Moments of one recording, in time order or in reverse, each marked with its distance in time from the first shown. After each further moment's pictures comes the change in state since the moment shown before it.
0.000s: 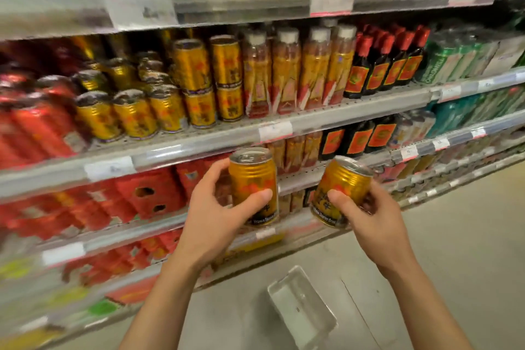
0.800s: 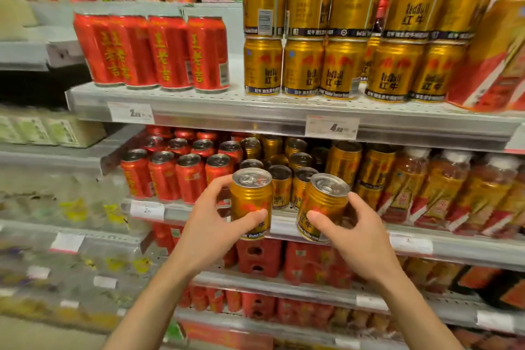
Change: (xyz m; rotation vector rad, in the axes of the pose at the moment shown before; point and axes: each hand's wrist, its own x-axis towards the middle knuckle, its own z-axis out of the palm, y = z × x) left_hand 0.037 0.030 -0.198 0.250 0.394 0.024; right_hand 0.086 -0.120 0.218 -0.043 -0.553 -0.319
